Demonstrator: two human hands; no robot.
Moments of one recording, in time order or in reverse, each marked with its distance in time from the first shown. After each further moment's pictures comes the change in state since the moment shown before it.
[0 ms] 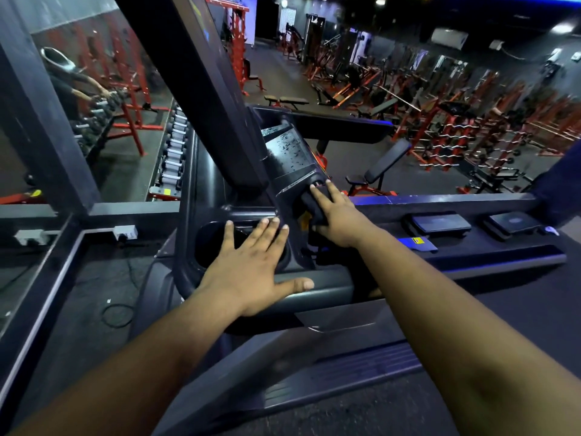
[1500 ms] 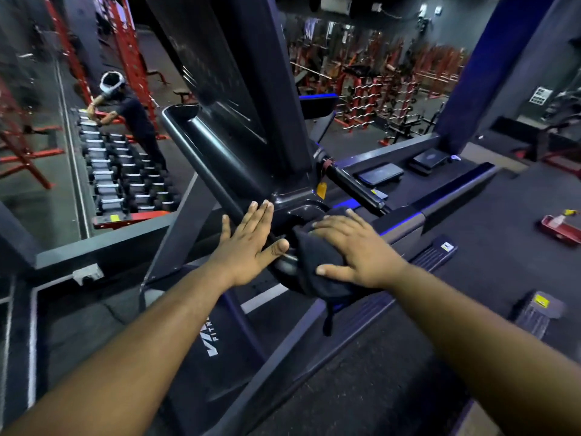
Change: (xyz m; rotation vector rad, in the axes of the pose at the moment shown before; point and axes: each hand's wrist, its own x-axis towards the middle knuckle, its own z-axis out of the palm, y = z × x) left_hand -0.023 -0.177 0.015 -0.382 -0.047 0.369; right_hand -0.146 -0.185 0.037 -0.128 0.288 -0.083
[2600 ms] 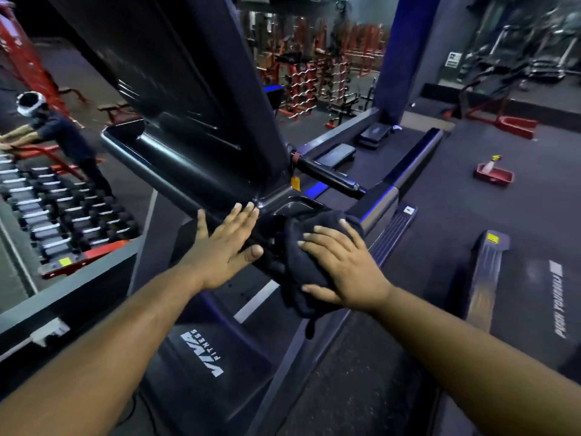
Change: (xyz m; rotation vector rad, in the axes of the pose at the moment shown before) left_hand 0.022 -0.051 -0.029 0.170 -0.076 0.332; right_hand -0.020 -0.070 0.033 -0.194 0.318 0.165
